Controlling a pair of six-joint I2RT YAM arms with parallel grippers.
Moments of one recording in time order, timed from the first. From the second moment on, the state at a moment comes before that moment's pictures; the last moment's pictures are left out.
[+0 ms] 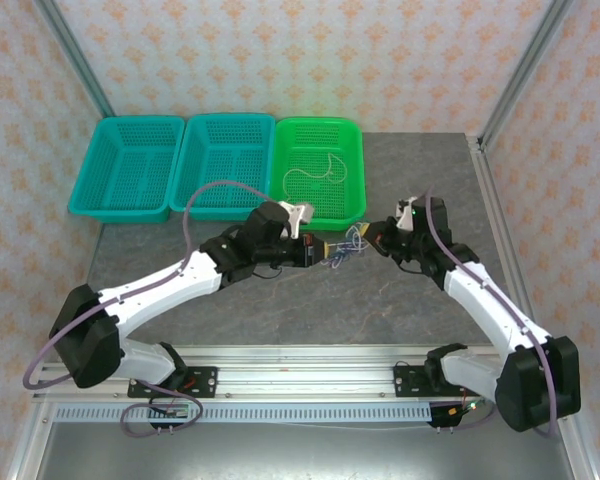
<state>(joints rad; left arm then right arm) -0.75 1.38 1.00 -0.21 0.31 -0.75 0.24 1.10 0.72 -0.30 -0.47 0.92</state>
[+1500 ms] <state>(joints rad) -0.74 1.39 0.94 -0.24 0.15 -0.74 0.09 1.02 0.62 -0.41 -0.17 0.93</state>
